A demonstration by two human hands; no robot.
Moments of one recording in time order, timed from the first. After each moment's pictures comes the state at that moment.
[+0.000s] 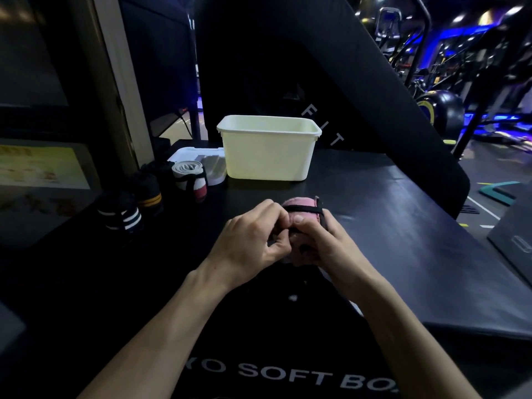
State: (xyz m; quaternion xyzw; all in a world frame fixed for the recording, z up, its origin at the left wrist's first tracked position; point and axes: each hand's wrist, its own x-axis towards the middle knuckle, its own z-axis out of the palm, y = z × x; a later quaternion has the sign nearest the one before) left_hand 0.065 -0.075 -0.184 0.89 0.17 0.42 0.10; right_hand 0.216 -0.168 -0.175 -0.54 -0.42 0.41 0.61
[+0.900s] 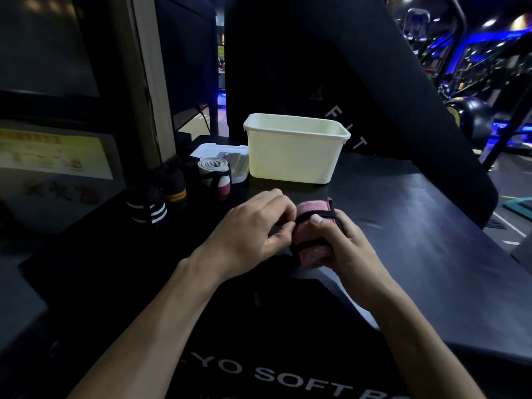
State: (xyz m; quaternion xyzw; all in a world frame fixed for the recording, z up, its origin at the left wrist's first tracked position) left_hand 0.028 -0.051 -0.165 0.90 0.15 0.39 0.07; right_hand 0.192 -0.156 -0.169 -0.50 -0.44 0.40 0.63
